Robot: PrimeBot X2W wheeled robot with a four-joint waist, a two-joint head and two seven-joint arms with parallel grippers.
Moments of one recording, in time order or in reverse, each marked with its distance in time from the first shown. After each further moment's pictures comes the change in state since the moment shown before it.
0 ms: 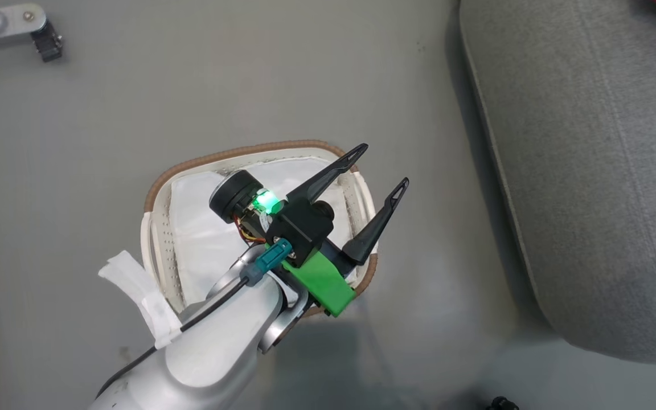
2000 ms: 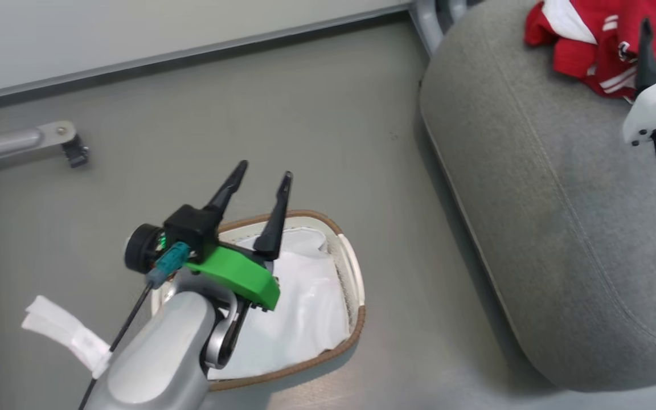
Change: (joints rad) left arm 0.163 0.036 0.226 0.069 -0.140 0.120 -0.015; right arm 0.330 0.367 0.187 0.246 0.047 0.000 -0.309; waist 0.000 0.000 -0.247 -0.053
